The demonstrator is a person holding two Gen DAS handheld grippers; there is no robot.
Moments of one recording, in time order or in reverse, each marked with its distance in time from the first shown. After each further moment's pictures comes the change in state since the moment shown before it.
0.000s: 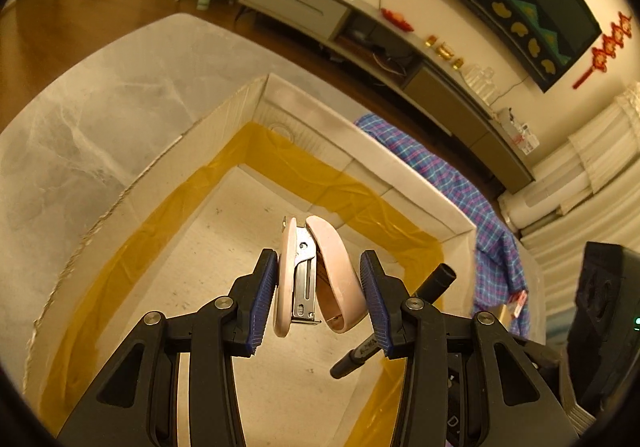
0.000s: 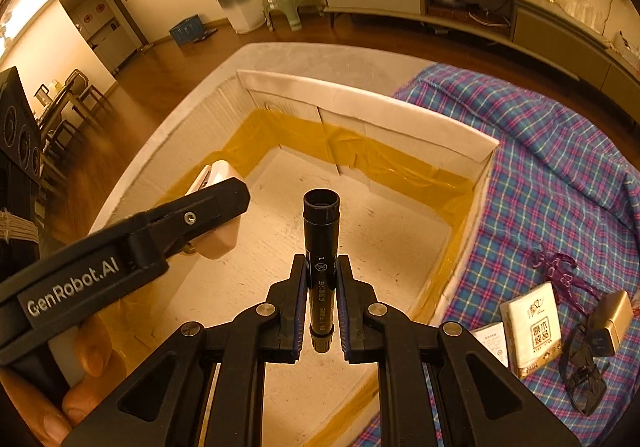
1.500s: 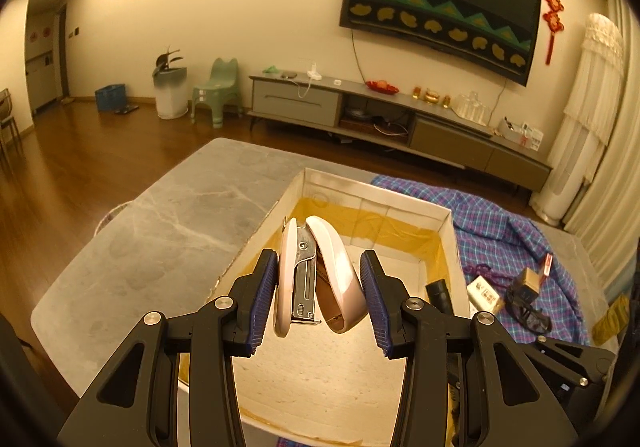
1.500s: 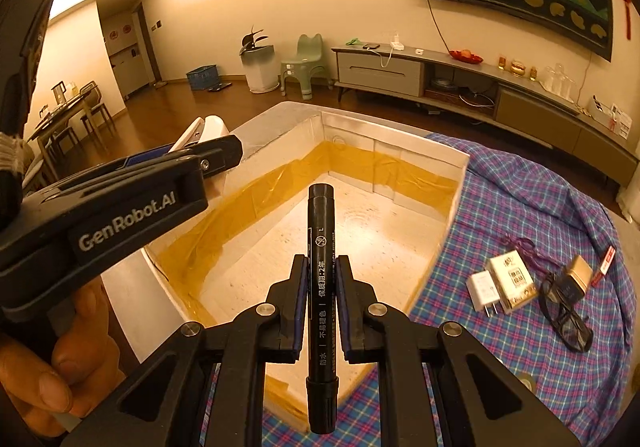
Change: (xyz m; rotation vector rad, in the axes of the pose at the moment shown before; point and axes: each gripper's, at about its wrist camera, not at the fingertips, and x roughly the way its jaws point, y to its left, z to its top) left arm -0.147 -0.005 -0.071 0.279 -0.361 0.156; right arm -0.103 0.090 -0.111 -0.116 -0.308 -0.081
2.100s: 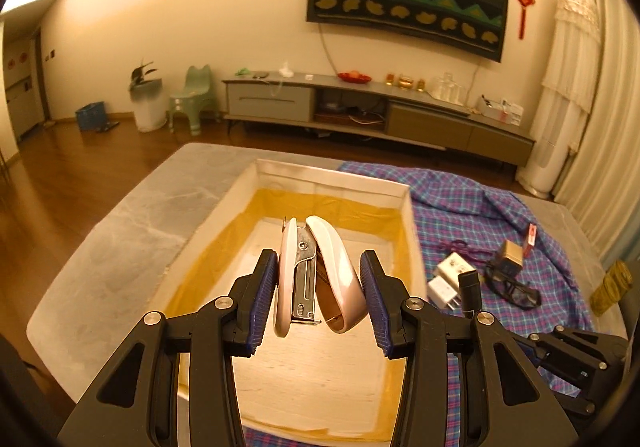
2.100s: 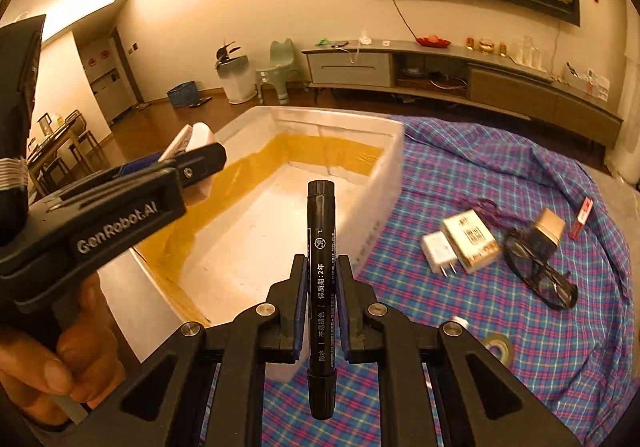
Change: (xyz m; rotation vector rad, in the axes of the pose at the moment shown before) left arm -0.009 -0.048 -0.015 0.098 0.011 -0.032; right arm -0.035 -0.051 -0.032 0.109 -0.020 -0.020
